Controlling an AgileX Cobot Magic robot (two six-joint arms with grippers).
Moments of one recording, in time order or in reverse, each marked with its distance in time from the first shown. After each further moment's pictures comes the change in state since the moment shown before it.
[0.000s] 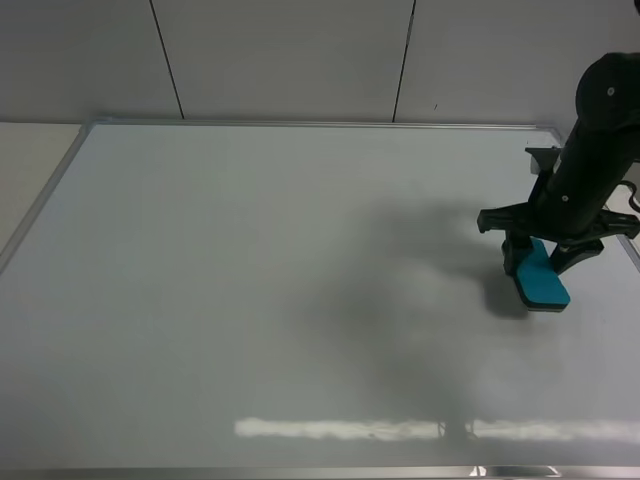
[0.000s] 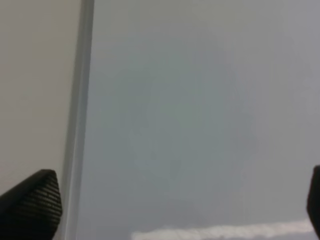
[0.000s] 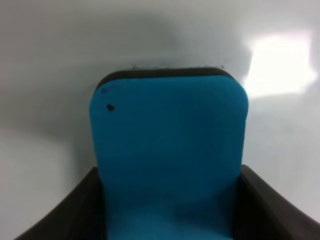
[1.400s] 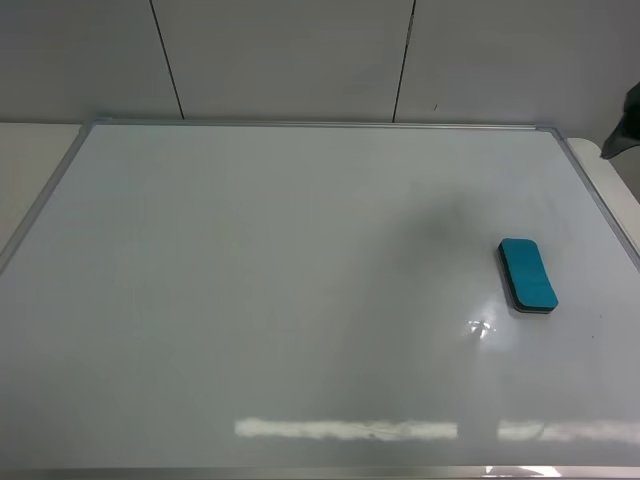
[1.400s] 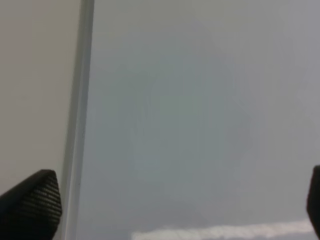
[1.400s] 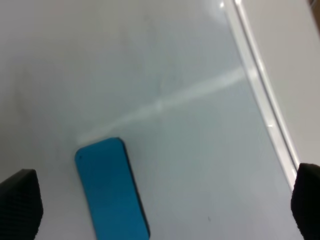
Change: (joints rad) left arm 0.000 0.000 0.000 0.000 0.000 0.000; right arm -0.288 -0.582 0.023 0.005 -0.029 0.029
